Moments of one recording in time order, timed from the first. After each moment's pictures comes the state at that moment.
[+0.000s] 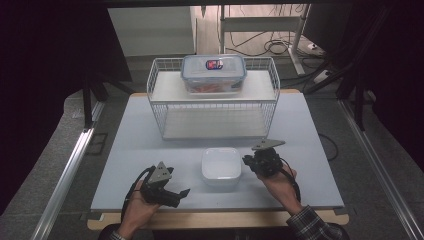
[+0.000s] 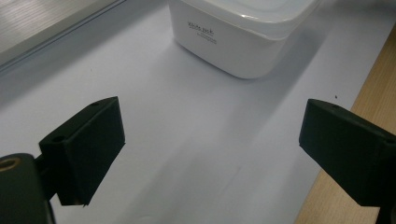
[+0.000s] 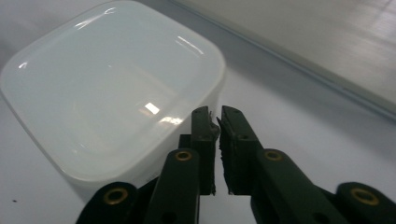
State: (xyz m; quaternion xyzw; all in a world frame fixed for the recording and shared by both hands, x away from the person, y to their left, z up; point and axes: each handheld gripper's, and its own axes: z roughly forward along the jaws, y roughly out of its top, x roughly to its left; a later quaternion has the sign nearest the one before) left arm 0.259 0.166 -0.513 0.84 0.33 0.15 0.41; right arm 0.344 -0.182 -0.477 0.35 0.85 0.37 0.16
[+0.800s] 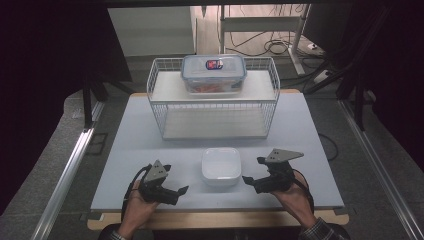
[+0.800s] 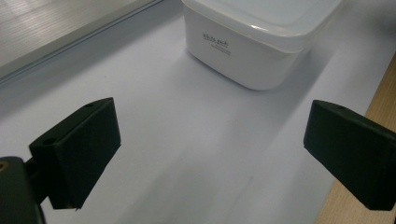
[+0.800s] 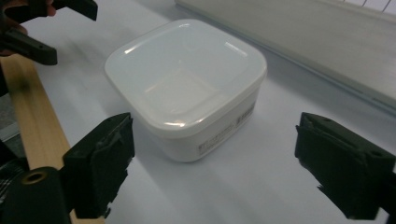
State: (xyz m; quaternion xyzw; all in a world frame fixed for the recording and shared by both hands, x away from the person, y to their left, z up) left arm 0.263 0.173 -0.517 0.82 0.34 0.16 0.44; right arm 0.311 -0.210 -0.473 0.29 0.84 0.44 0.11
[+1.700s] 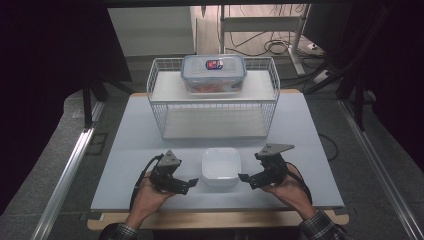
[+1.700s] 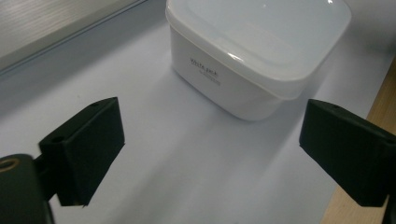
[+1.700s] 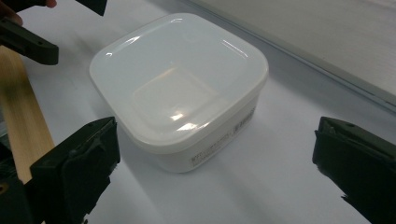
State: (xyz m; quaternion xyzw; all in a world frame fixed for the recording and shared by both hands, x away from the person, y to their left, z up) left arm 0.293 0.146 -0.501 0.83 0.36 0.10 0.42; right arm 0.332 -0.194 -0.473 0.29 0.85 0.42 0.09
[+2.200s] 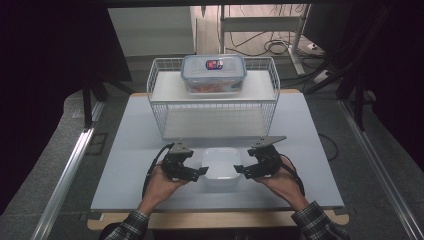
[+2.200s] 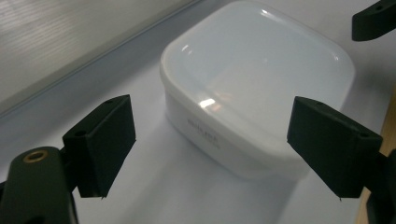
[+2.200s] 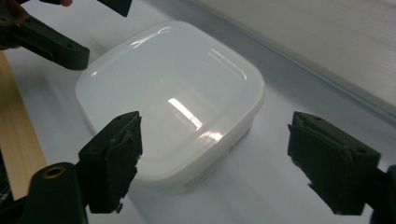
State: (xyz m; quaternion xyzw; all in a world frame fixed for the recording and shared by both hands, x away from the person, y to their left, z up) left arm 0.329 0.119 -0.491 0.83 0.35 0.10 0.43; right arm 0.348 -0.178 -0.464 0.30 0.86 0.40 0.09
